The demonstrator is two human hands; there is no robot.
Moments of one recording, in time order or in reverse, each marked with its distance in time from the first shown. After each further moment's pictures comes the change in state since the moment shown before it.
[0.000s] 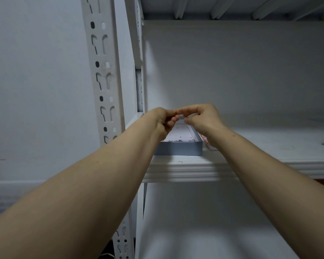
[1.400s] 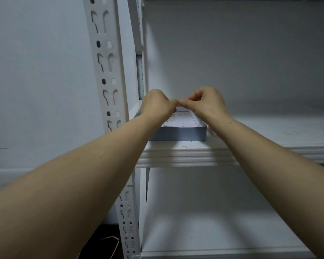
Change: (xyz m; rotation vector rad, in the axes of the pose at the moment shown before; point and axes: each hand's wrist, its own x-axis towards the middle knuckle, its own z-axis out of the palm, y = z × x) left_hand -0.011 -0.011 -0.013 0.995 0.321 0.586; right_hand -0.002 0.002 0.005 -0.286 0.167 -0.024
